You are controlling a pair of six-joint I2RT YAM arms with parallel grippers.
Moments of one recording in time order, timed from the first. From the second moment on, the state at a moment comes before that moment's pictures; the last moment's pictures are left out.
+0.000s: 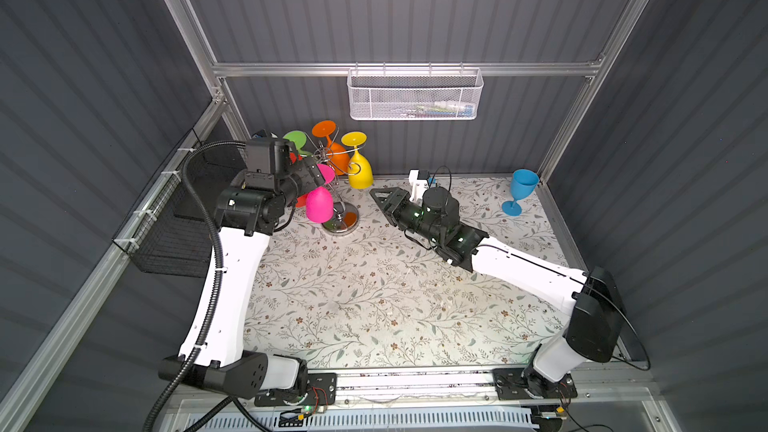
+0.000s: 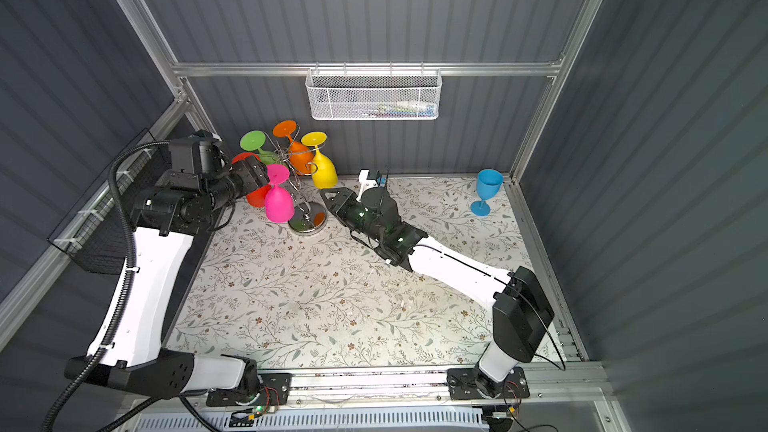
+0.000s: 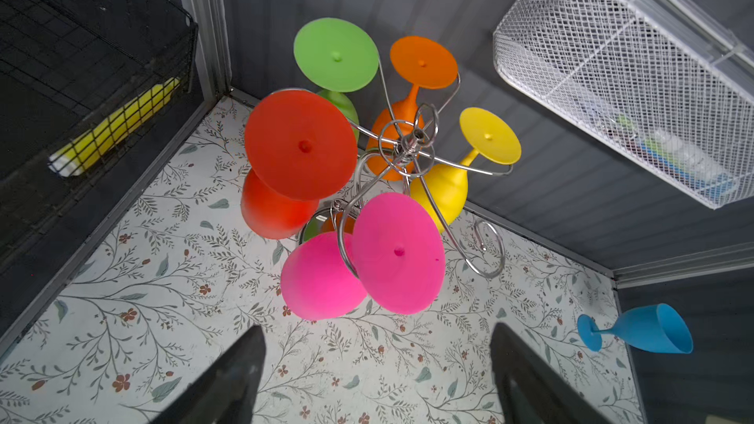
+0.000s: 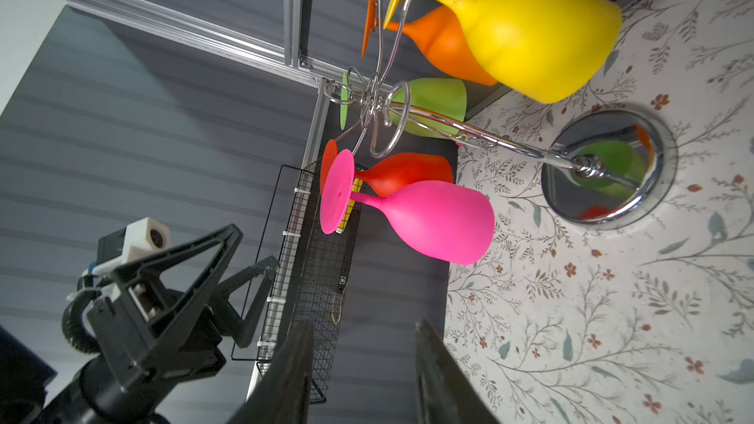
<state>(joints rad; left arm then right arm) -0.21 1.40 1.89 -1.03 -0.13 -0.55 0.85 1.61 1.32 0.23 -0.04 1.20</state>
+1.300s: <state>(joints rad) -0.15 1.59 1.95 -0.96 0.04 -0.84 0.88 1.49 1.16 0.24 -0.02 0.76</state>
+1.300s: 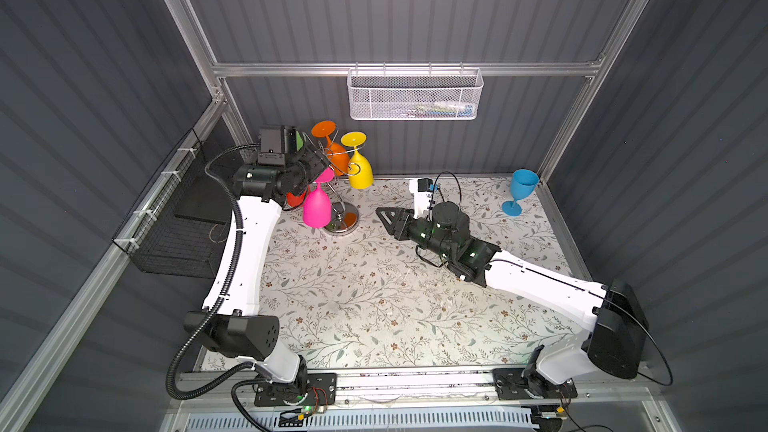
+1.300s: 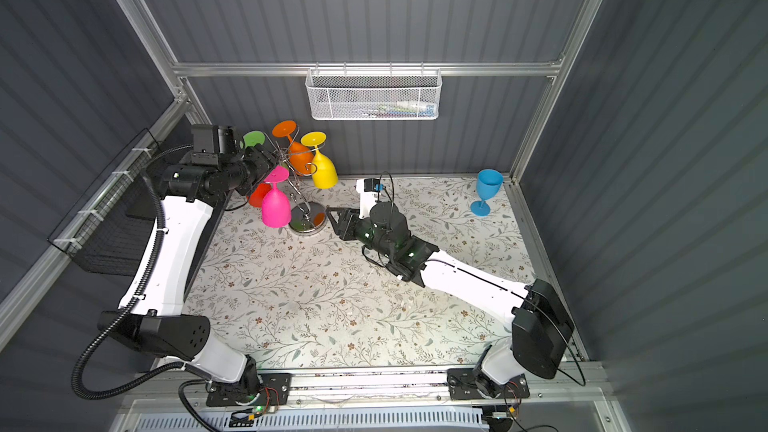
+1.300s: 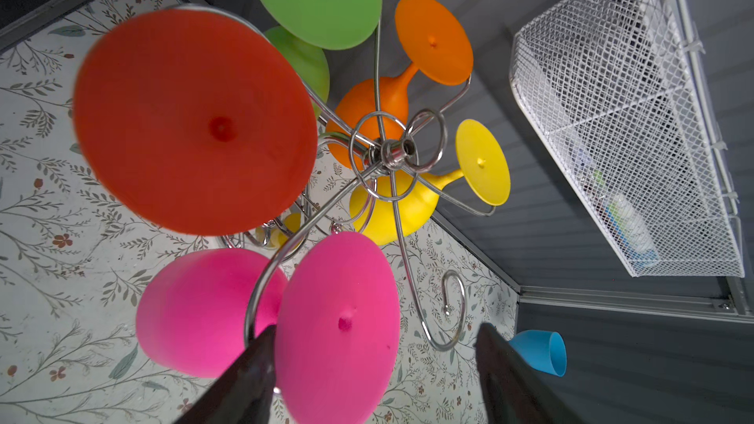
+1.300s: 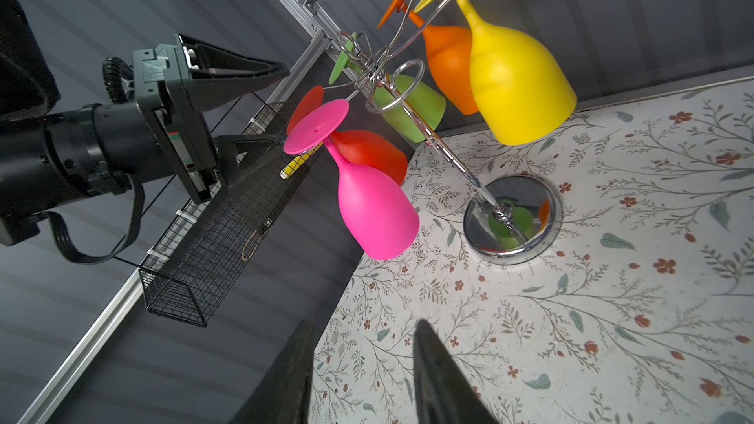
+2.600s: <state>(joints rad) -0.08 1.45 1.70 -0.79 0.17 -1.05 0.88 1.45 1.10 0.31 0.01 0.77</state>
